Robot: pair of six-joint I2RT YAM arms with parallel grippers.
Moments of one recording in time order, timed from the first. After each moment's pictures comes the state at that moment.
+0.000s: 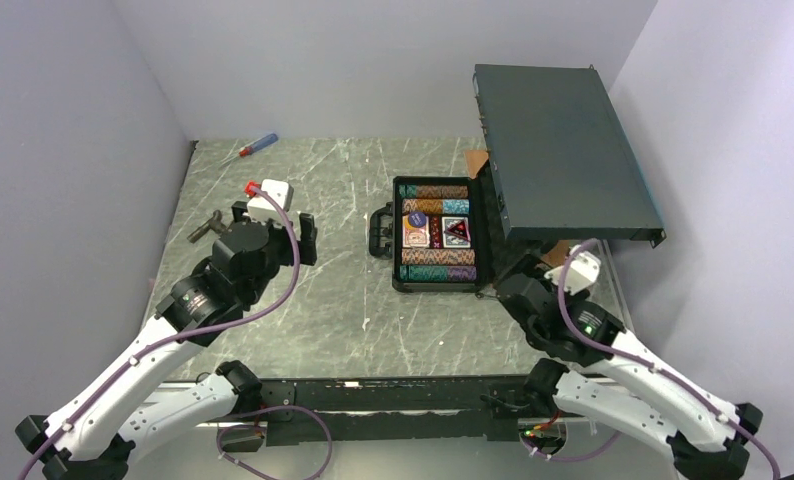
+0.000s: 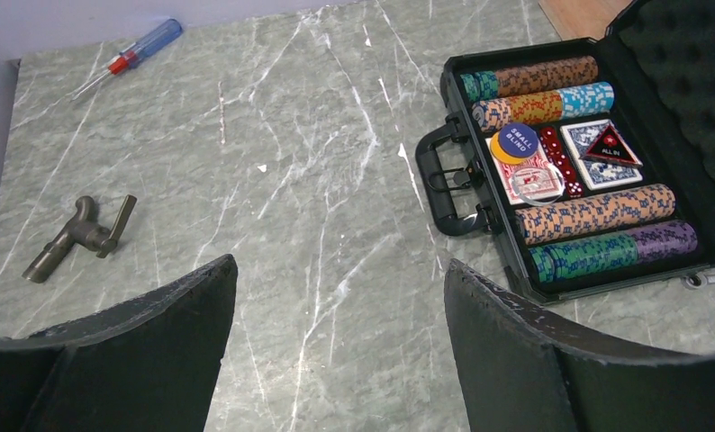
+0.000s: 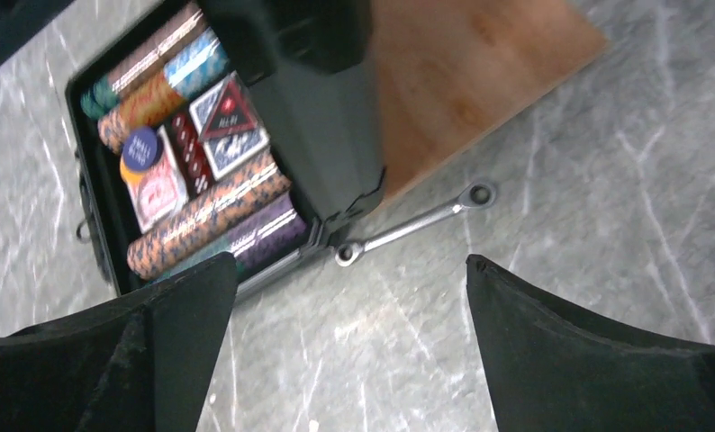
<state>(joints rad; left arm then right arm) -0.72 0.78 0.97 -0.48 -0.49 -0.18 0.90 0.68 0.77 -1.07 0.92 1.27</state>
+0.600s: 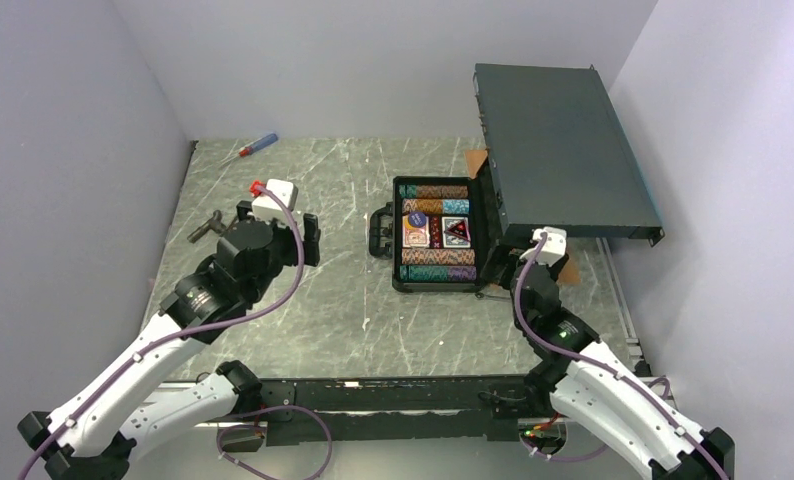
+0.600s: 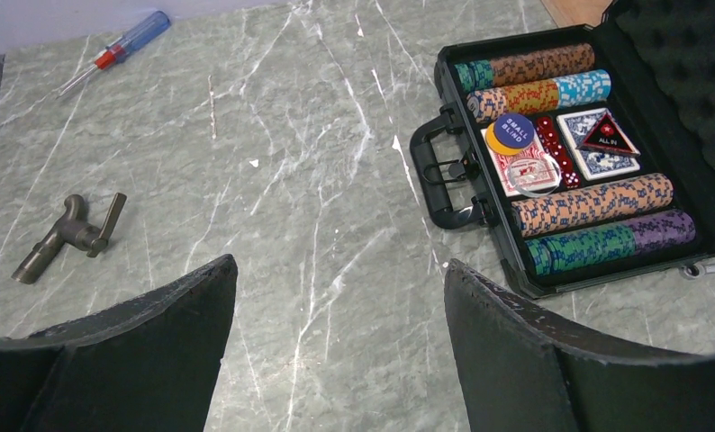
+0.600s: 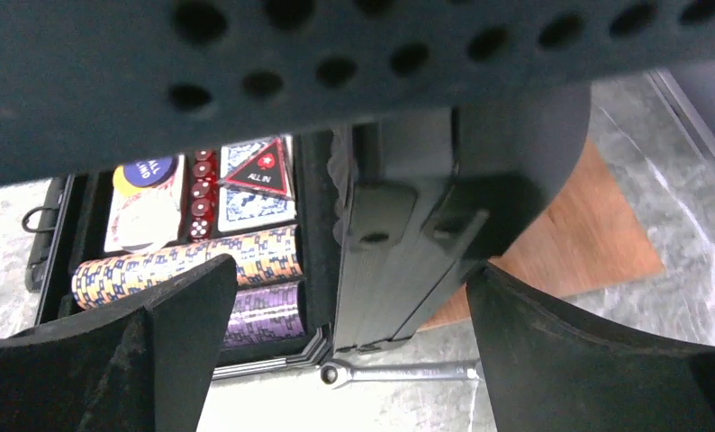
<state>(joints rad) -0.72 0.79 0.97 -0.48 -0.47 -0.18 0.60 0.60 0.41 -0.16 0.70 0.38</state>
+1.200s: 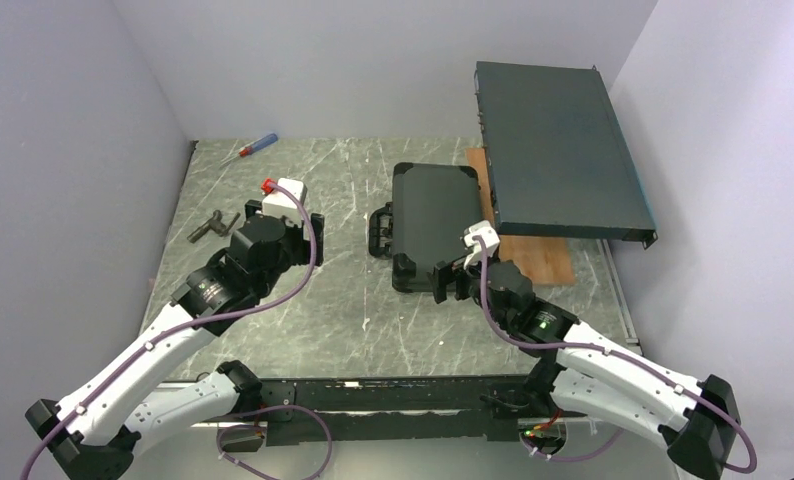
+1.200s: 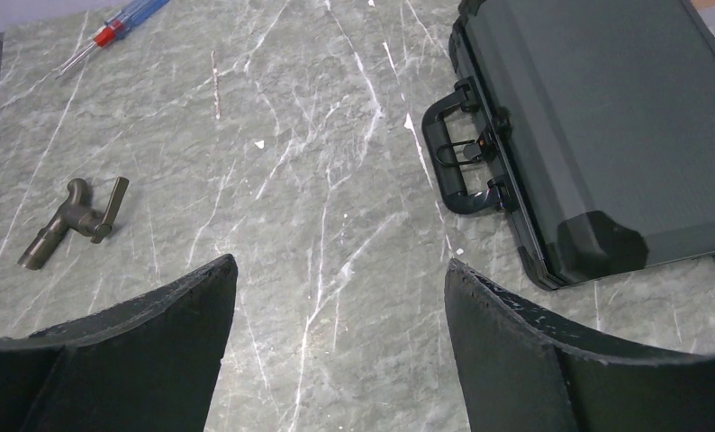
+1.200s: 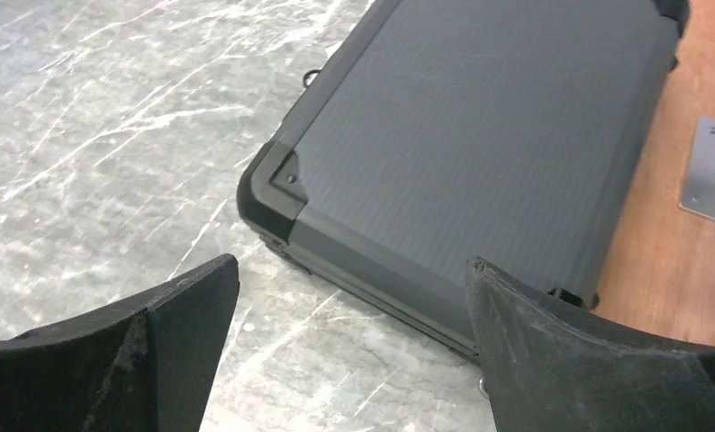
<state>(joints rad) -0.71 0.86 0.97 -0.50 -0.48 -0.18 0.86 0.77 0.50 -0.01 0.35 0.16</state>
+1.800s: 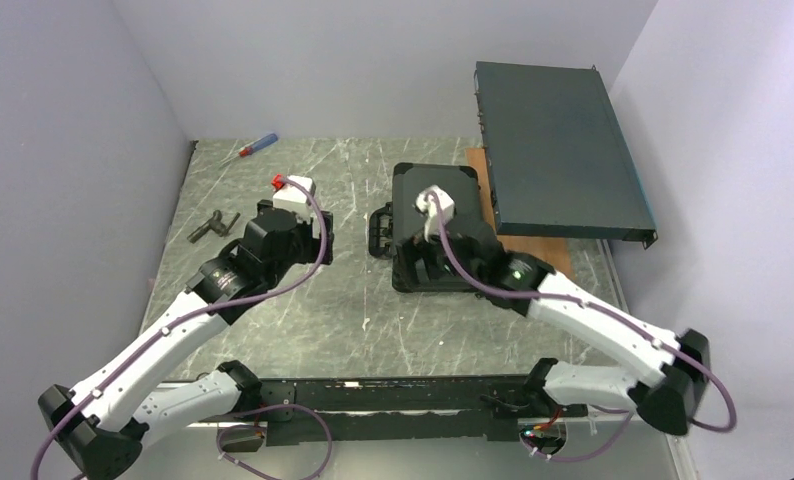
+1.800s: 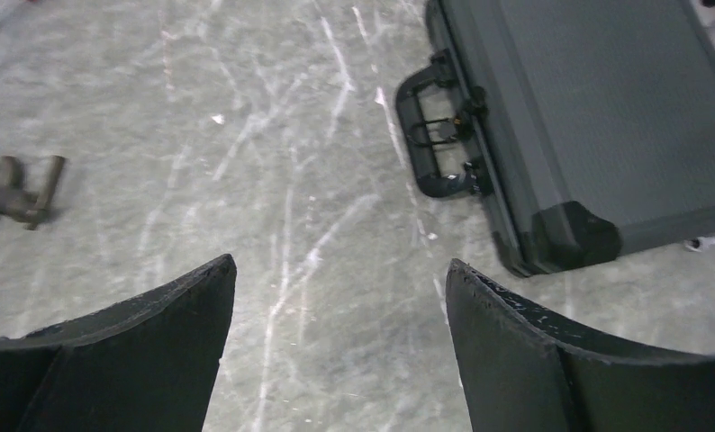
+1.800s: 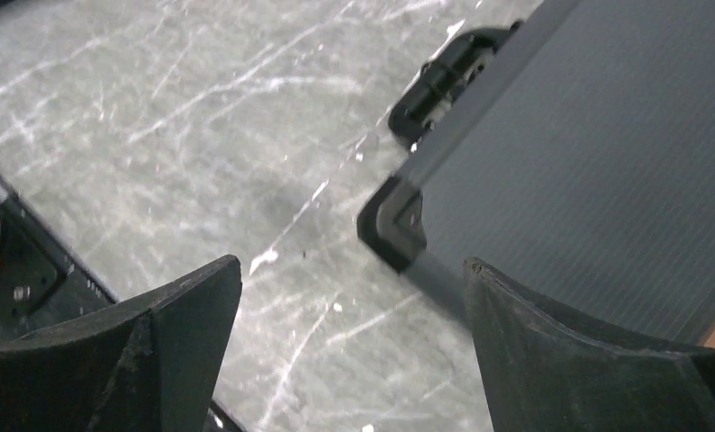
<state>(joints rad) -0.69 0.92 0.97 -0.49 -0.42 -0.23 0.88 1.04 0.89 -0.31 0.08 0.18</state>
